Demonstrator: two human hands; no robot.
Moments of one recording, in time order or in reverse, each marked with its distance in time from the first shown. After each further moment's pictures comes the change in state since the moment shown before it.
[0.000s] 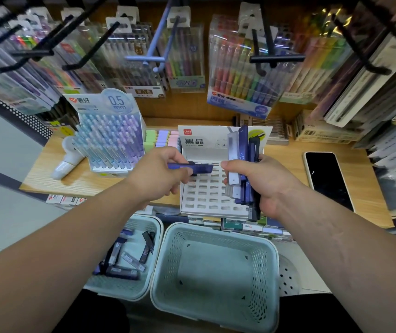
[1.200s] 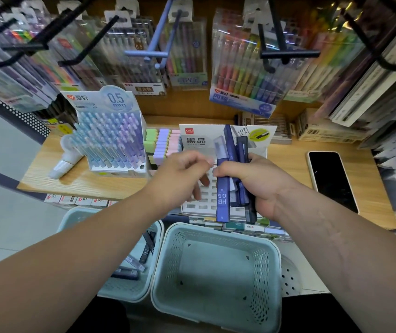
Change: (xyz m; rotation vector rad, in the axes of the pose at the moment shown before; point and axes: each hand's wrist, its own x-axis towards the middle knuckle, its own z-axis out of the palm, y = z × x) left_hand -0.005 0.008 0.028 -0.140 -0.022 0.074; right_hand -0.010 -0.008 0.015 -0.056 -0.135 -0.025
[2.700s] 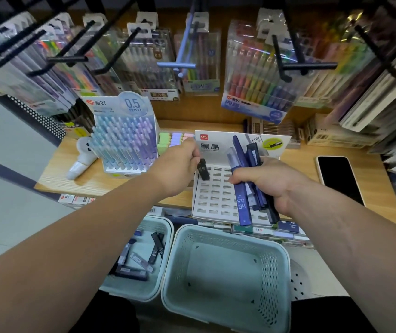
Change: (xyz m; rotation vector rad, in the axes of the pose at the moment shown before) left_hand 0.029 -0.009 -0.038 0.636 0.008 0.142; right_hand 0.006 -0.007 -0.003 -0.215 0.071 0.091
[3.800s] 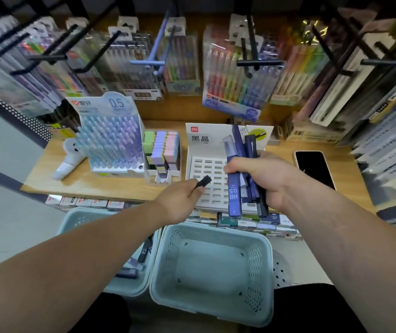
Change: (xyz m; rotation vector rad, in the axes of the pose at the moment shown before) left_hand -0.035 0.007 0.063 -0.124 -0.311 -0.149; right_hand -0.029 0.006 -0.018 0.163 0.041 -0.071
